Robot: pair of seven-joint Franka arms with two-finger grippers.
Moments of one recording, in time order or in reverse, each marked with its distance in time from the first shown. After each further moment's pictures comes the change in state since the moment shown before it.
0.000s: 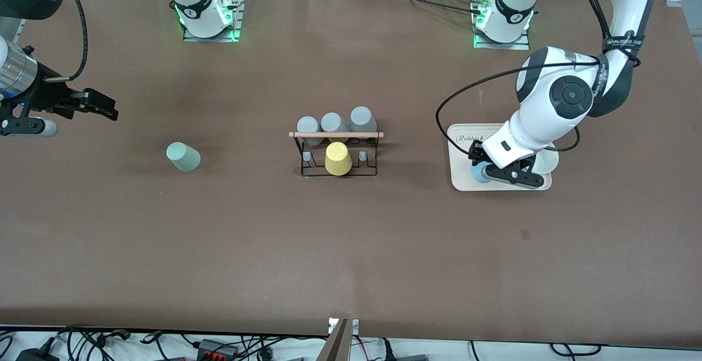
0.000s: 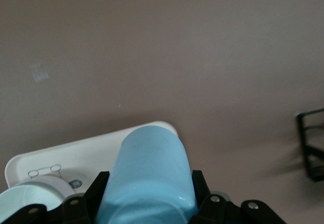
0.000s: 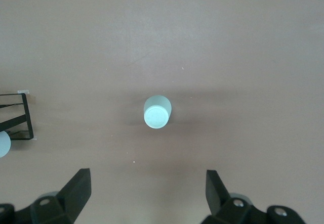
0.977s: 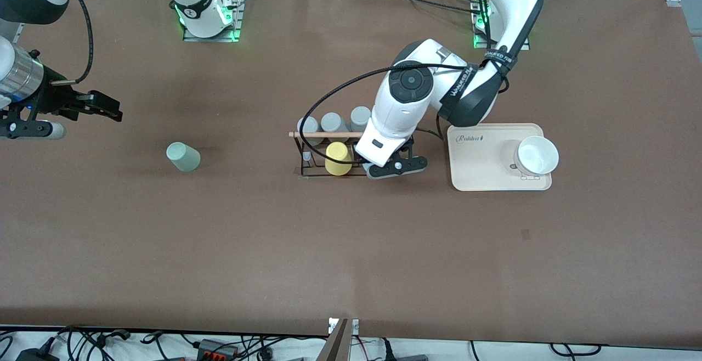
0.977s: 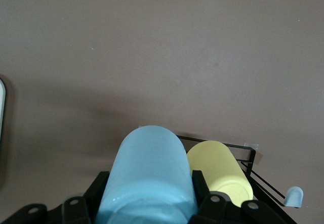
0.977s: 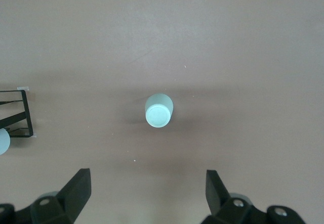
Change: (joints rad) left arm -0.366 0.314 -0.005 0.459 0.001 -0.128 -0.765; right arm 0.003 0.010 0.006 0.000 0.000 -0.003 -0.003
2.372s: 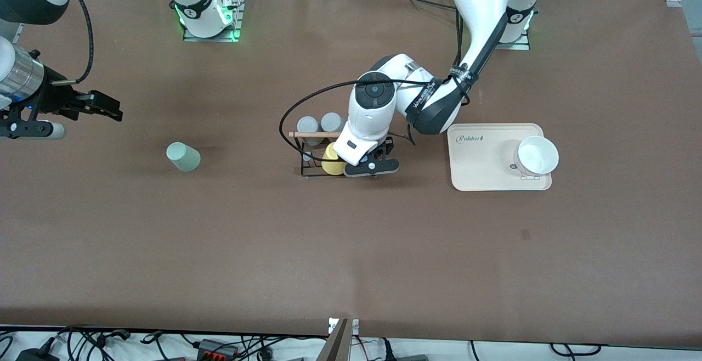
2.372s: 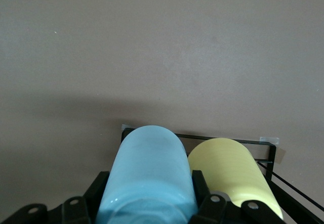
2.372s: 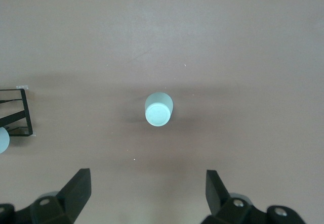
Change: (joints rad) left arm -0.068 0.111 0.001 -0.003 0.073 0.088 -0.009; right arm -0.001 0.003 0.000 0.000 -0.001 -0.006 0.001
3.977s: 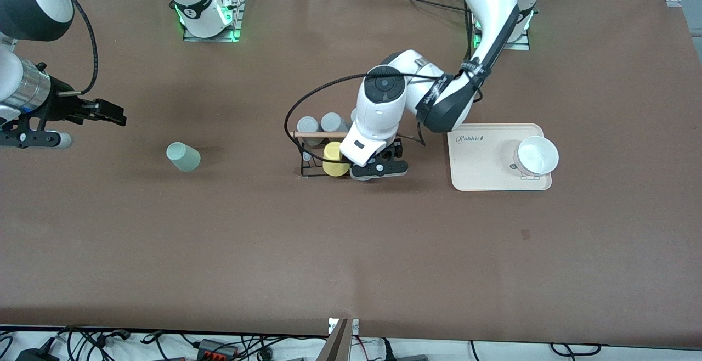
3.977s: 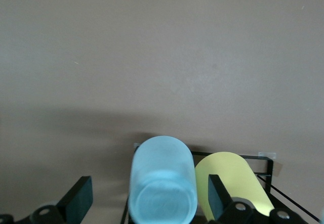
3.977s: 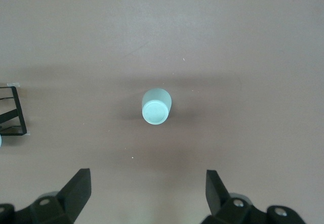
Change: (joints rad) left arm 0.028 -0.077 0.010 -0.009 0.035 -0.021 0.022; right arm -0.004 0.044 -0.005 0.000 0.000 -0.002 0.002
